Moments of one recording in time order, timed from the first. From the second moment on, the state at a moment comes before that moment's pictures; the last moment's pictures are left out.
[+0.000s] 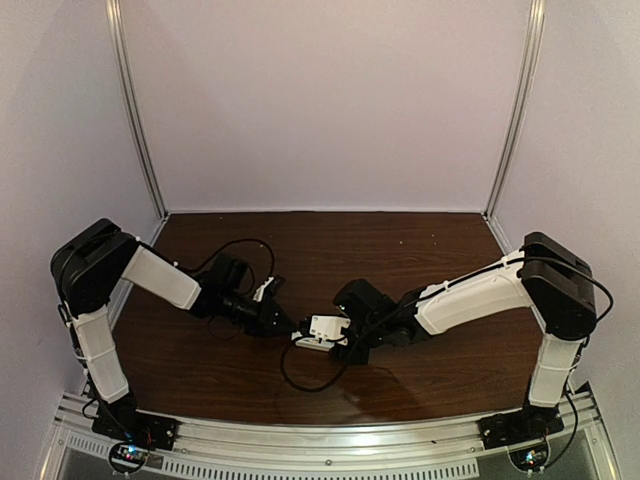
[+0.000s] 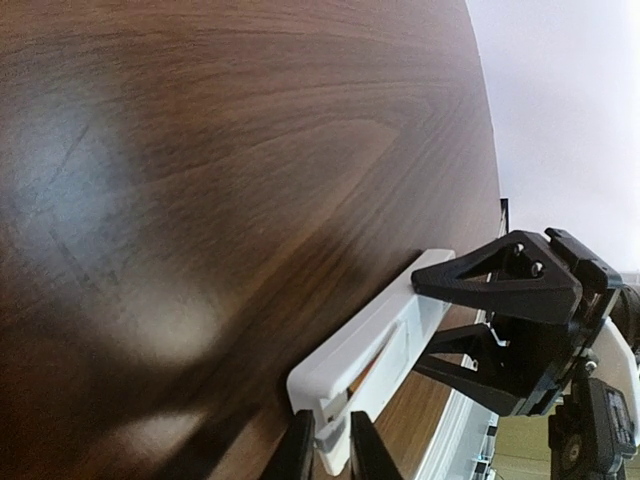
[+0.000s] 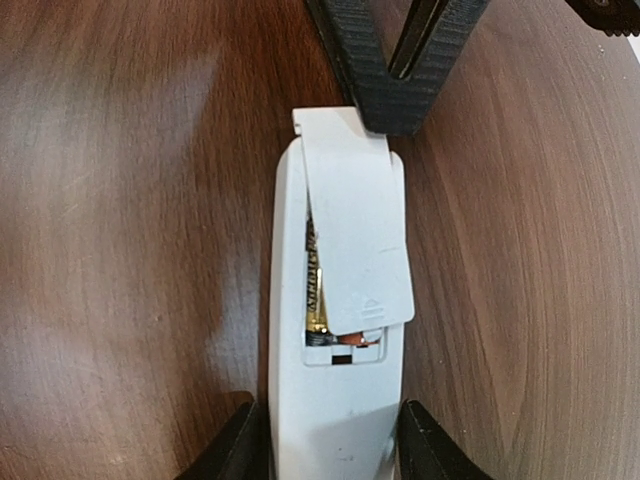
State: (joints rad) left arm -0.60 1.89 0.80 0.26 0.80 -0.64; right arm 1.04 1.87 1.03 -0.07 0.07 -0.44
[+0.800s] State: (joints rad) left arm -0.61 1.91 0.86 0.22 0.81 -0.60; right arm 1.04 1.87 1.03 -0.07 0.07 -0.44
